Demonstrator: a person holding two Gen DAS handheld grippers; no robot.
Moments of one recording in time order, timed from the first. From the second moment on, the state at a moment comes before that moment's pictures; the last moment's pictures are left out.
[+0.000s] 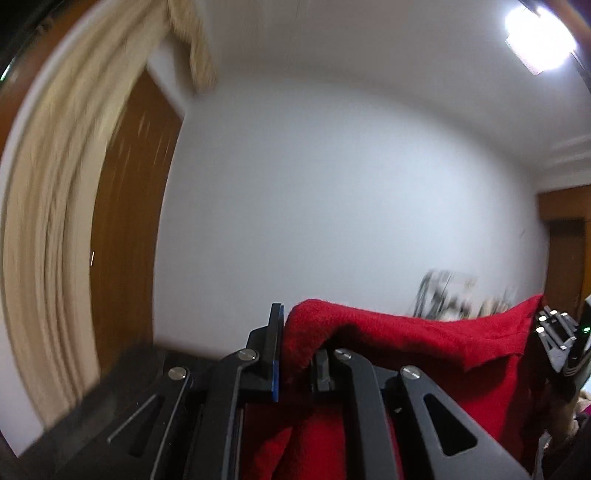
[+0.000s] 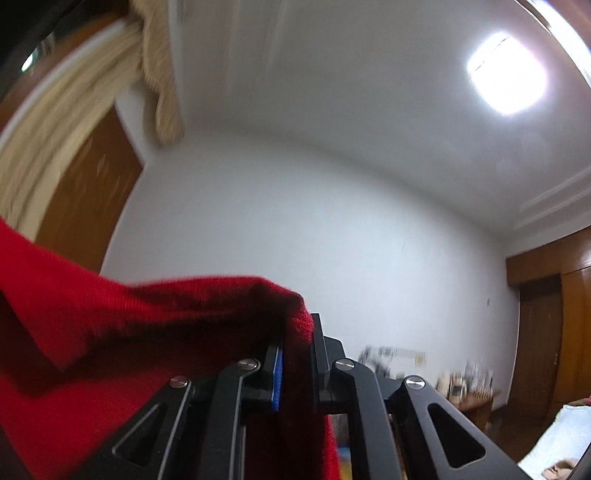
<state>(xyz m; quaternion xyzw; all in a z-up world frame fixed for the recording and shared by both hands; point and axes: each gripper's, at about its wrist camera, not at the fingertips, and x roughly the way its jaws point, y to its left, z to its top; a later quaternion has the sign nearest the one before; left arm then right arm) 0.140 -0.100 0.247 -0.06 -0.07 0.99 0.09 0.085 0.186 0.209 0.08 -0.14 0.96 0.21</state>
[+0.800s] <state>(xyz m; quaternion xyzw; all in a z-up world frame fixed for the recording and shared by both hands) -0.106 -0.075 -0.005 -0.48 -0.06 0.88 0.03 -0.121 0.227 -0.034 -0.41 -0.11 0.91 0.05</state>
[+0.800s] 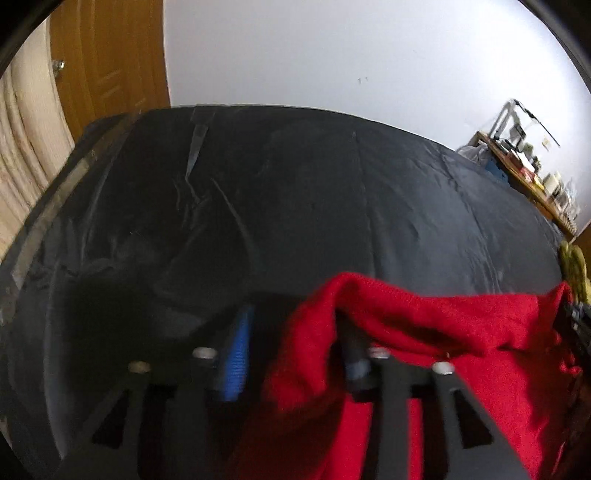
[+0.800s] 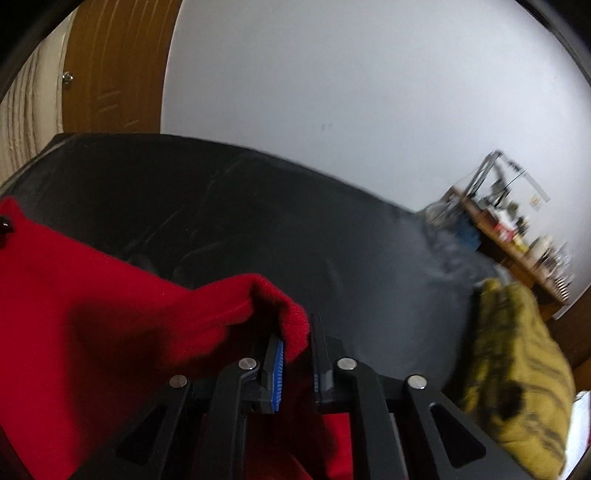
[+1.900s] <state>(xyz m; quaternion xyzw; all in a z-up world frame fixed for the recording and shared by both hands) -0.097 -0.089 0.035 -0.44 0.02 0.90 0.02 -0.097 0.147 -0.033 -0.49 -0.15 0.85 -0.09</state>
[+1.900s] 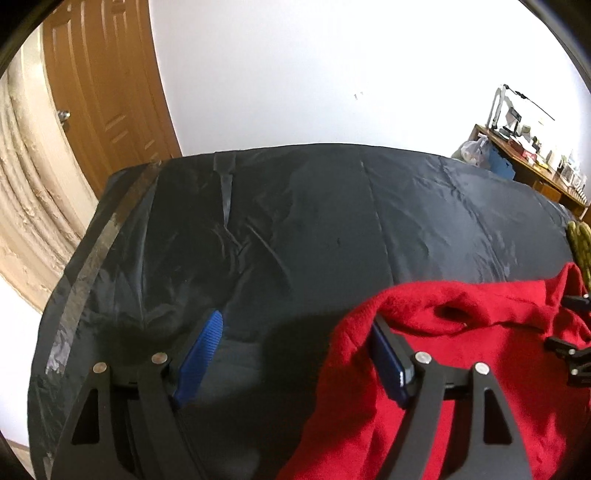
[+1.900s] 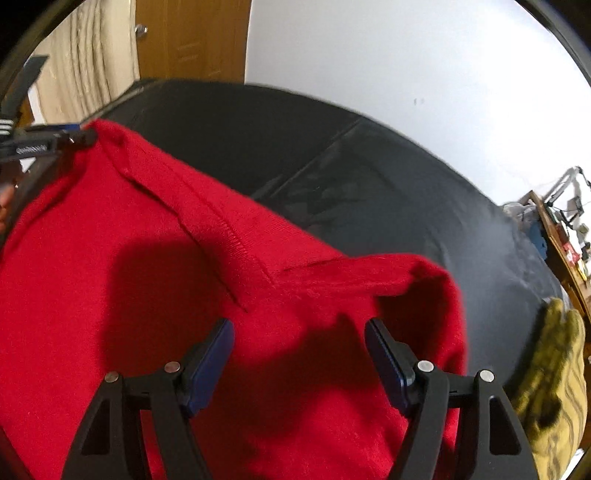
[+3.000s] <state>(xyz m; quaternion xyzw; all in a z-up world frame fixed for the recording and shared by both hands) -0.112 -0.043 0.045 -0.41 0.08 0.91 0.04 -0.122 0.168 -0.036 -0.42 -0.05 0.90 -0.06</state>
